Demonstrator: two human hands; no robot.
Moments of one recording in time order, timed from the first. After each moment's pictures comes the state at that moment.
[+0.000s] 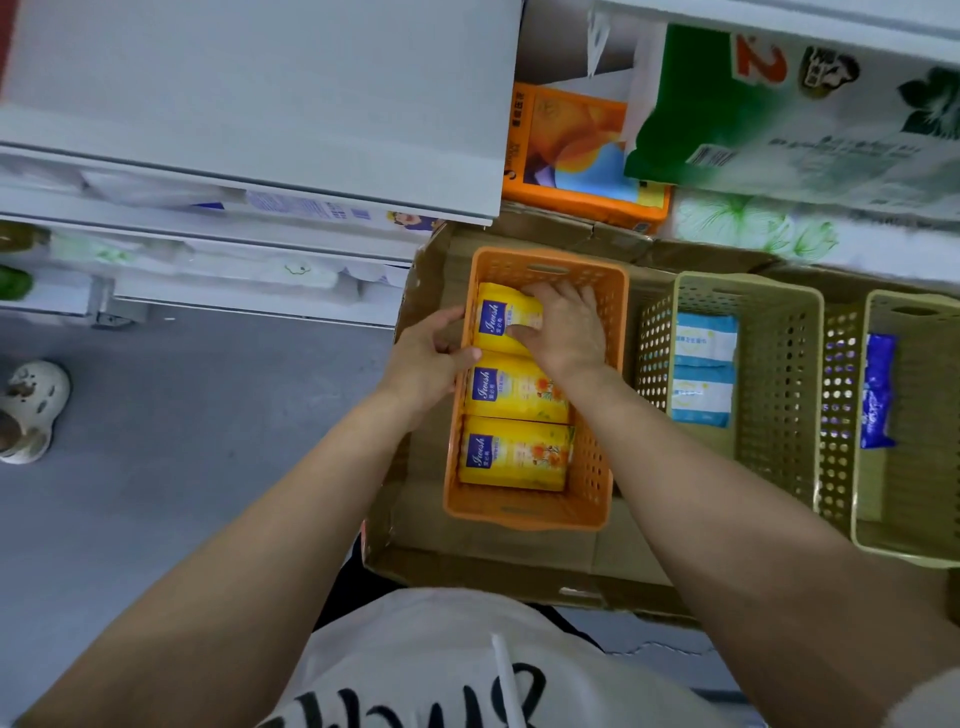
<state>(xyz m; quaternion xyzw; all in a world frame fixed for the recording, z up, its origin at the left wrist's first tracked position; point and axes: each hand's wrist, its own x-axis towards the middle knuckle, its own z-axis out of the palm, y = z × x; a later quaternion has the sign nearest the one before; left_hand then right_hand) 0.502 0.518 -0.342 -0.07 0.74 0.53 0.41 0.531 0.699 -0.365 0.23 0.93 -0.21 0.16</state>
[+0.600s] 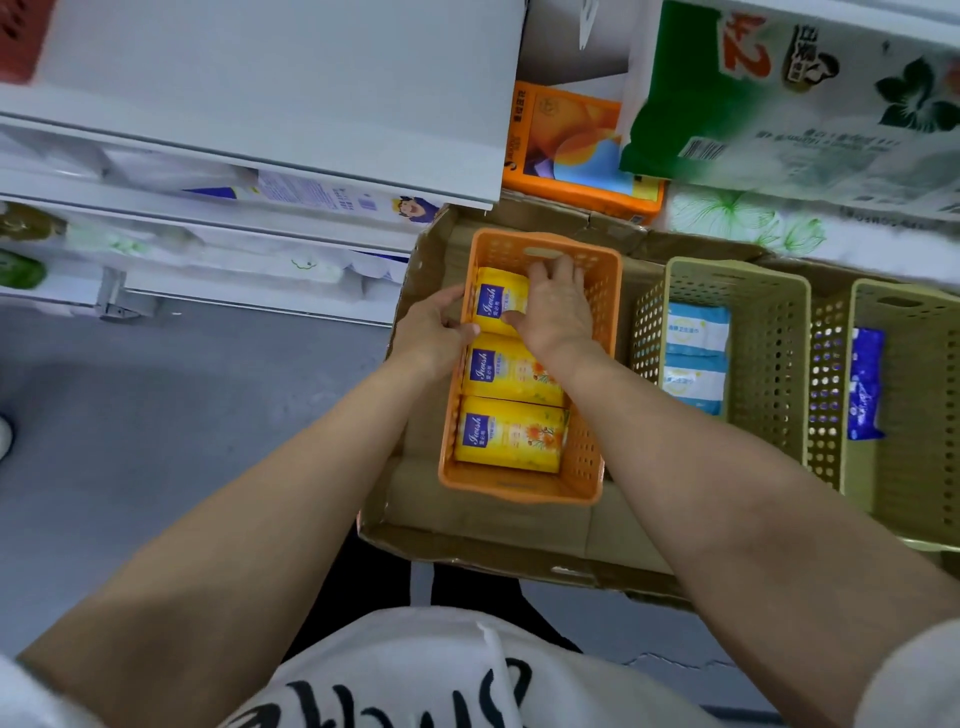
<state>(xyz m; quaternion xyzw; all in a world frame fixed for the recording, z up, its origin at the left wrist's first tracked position) 0.508 0.524 -0.348 -0.05 0.79 0.49 0.36 0.530 0.687 -0.362 0.22 0.95 -0.15 0.14</state>
